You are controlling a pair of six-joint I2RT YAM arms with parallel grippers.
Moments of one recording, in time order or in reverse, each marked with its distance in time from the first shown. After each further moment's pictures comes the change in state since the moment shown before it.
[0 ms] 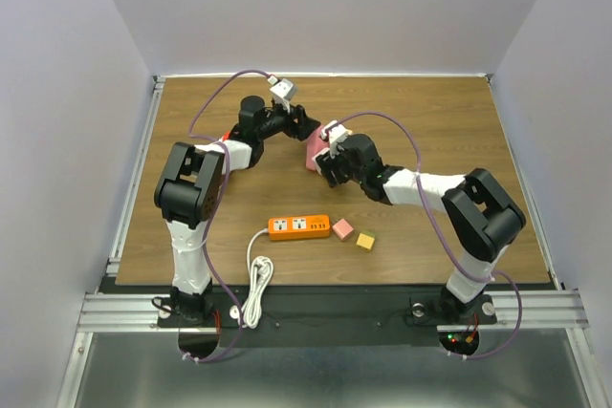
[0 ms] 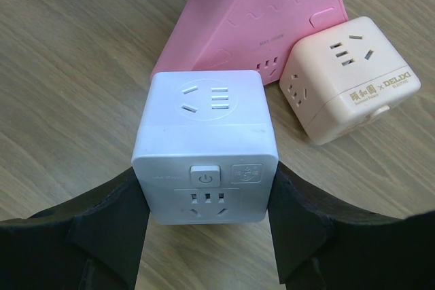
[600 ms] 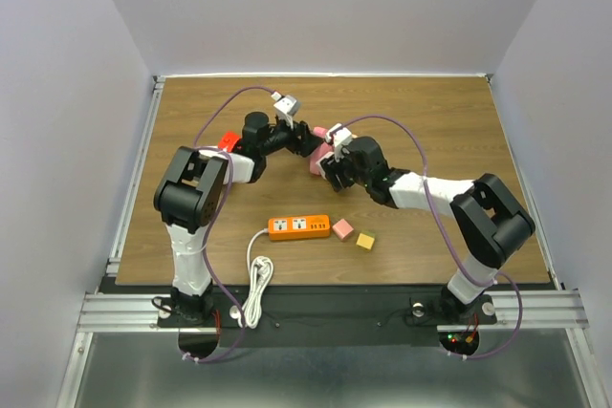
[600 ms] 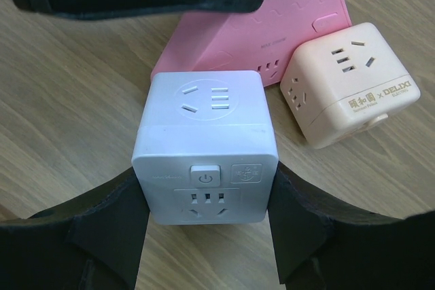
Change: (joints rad) left arm -0.041 -0.039 -0.148 0.100 -0.012 -0.050; right arm -0.006 -0.062 -0.050 -0.023 -0.023 -0.007
